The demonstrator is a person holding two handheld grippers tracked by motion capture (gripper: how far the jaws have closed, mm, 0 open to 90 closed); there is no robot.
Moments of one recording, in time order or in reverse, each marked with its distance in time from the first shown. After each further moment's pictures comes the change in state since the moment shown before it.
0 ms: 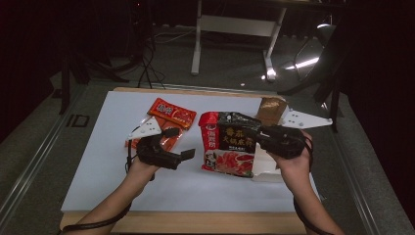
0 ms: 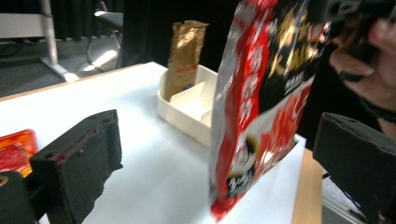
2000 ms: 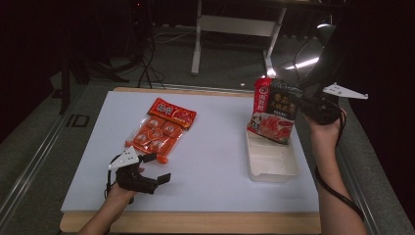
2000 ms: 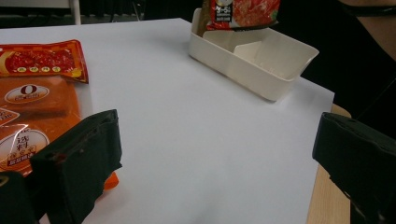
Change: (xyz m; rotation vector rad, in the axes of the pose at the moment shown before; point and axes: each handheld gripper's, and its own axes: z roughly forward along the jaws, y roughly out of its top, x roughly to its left) left arm 0.023 -0.094 -0.040 0.039 0.077 -0.029; right arm -0.156 -0.017 -0.039 -0.048 -0.337 0.132
